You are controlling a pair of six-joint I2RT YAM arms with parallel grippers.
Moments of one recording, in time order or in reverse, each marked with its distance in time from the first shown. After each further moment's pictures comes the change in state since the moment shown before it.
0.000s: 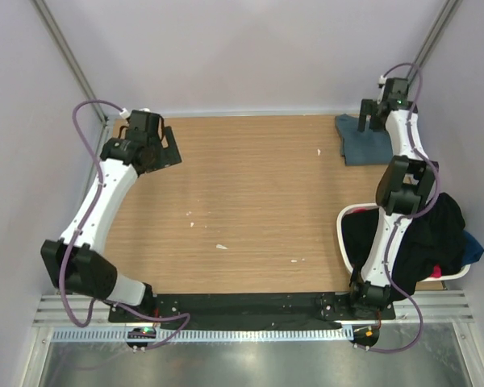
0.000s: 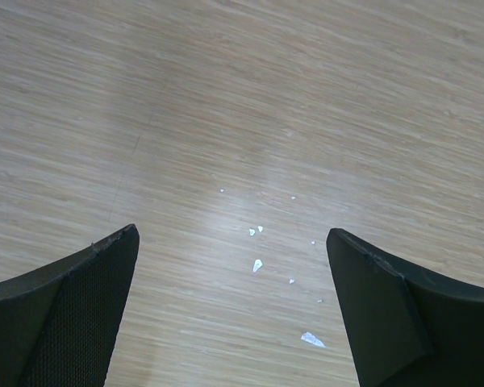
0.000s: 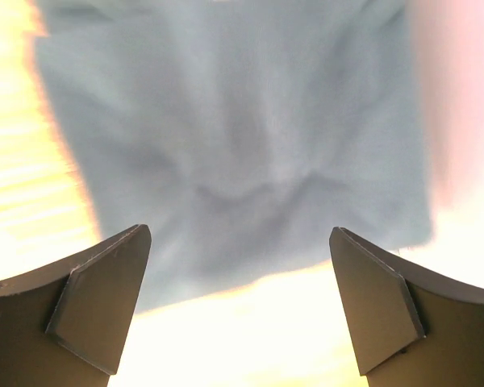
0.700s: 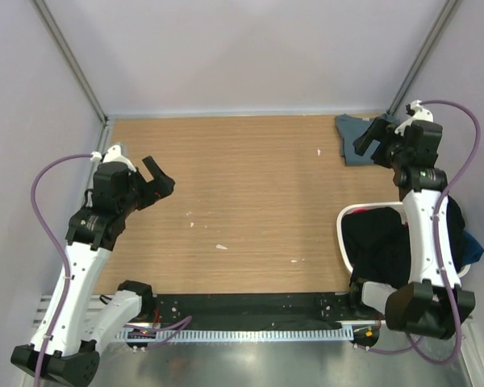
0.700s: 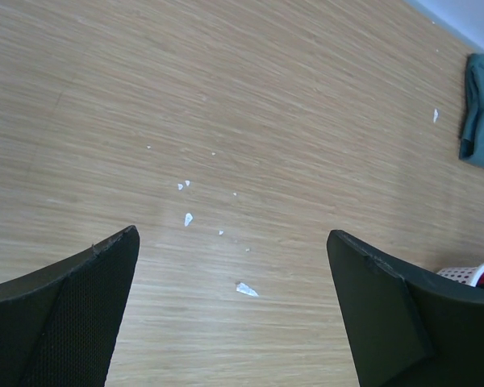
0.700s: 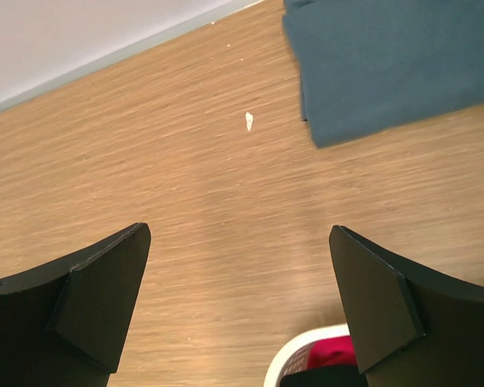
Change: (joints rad) left arm 0.011 -0.634 -0.422 0.135 0.190 -0.141; right arm -0.001 -1.117 -0.923 0.225 -0.332 0.352
